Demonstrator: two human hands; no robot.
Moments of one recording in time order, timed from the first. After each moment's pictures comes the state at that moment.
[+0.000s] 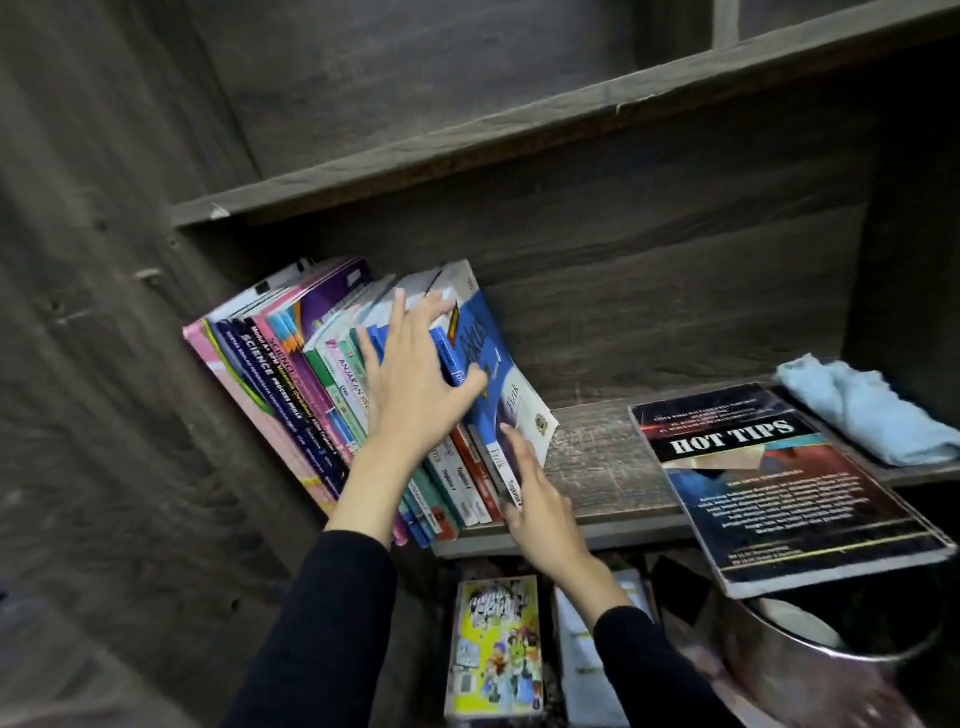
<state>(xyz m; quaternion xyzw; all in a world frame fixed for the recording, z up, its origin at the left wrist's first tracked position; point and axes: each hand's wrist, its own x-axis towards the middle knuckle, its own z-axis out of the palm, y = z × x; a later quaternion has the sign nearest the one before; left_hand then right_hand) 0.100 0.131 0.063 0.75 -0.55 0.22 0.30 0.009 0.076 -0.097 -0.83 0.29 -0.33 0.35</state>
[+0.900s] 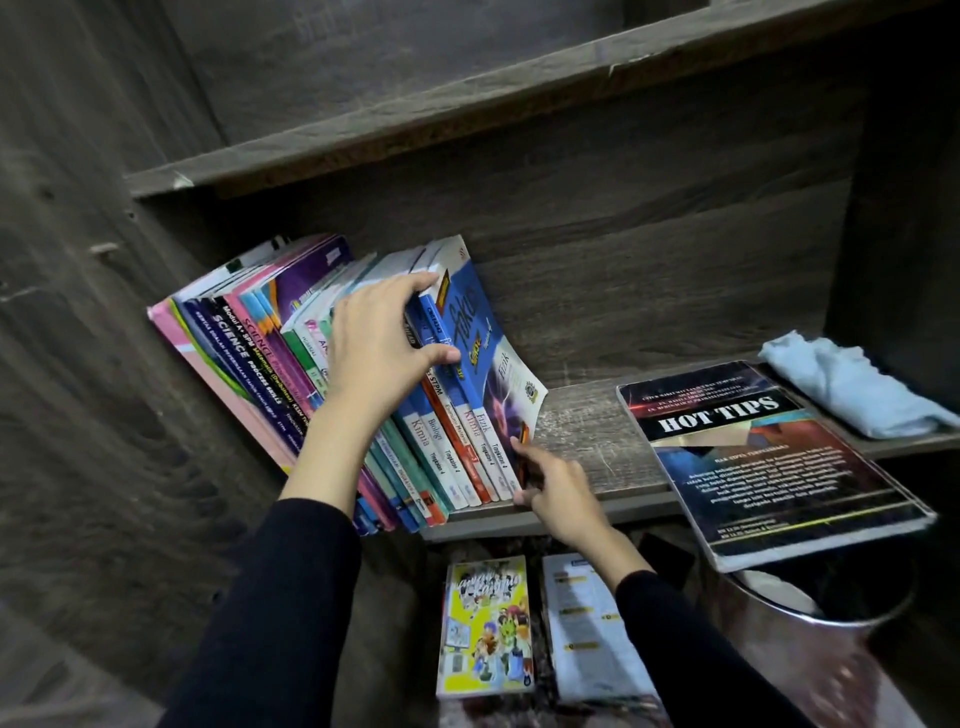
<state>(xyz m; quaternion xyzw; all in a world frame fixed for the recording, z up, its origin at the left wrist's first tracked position) 0.112 0.132 0.087 0.75 -0.56 0.23 0.28 -0.008 0.049 -0.108 -0.79 0.37 -0.27 0.40</state>
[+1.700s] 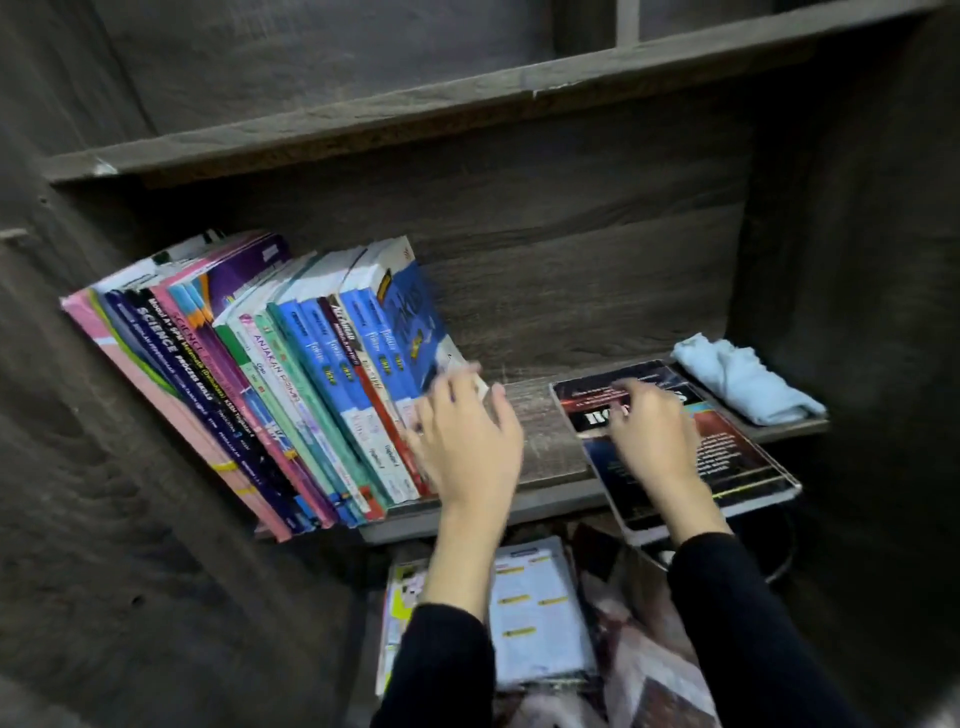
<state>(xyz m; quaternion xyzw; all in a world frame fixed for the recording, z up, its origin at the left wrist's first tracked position) -0.007 0.112 -0.011 0.81 -0.41 0.16 0.39 -0.132 0.004 -0.057 -0.74 0.57 -0.35 0.08</state>
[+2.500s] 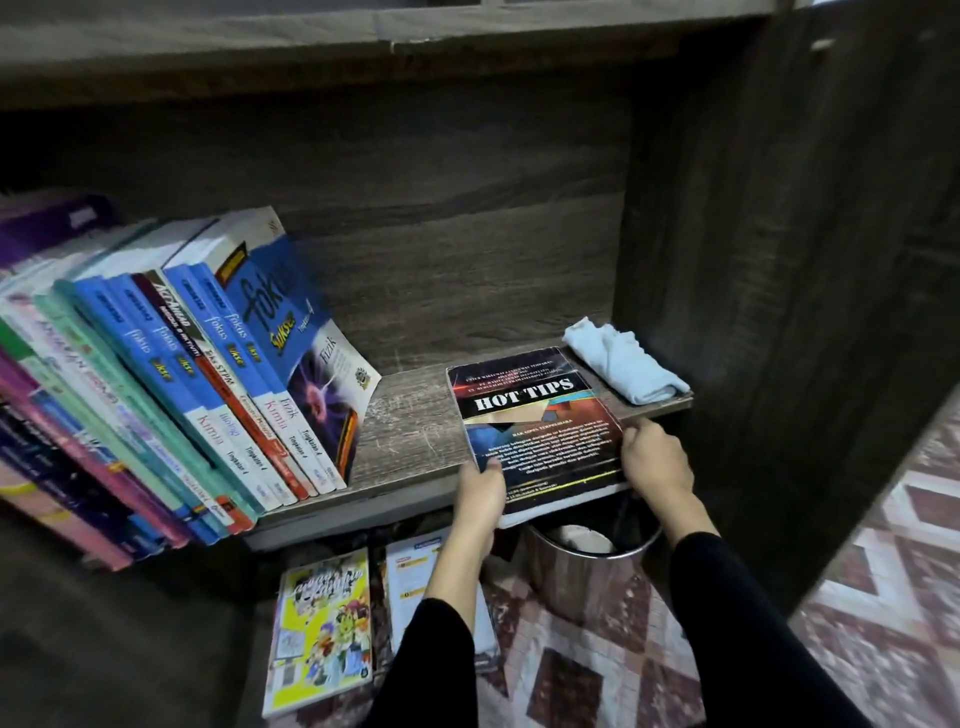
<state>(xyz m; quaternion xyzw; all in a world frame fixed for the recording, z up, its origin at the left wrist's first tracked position) -0.070 0.034 -0.129 0.72 -0.27 -0.44 0.46 -0.237 -0.026 -0.105 -0.60 0.73 -0.24 0.24</state>
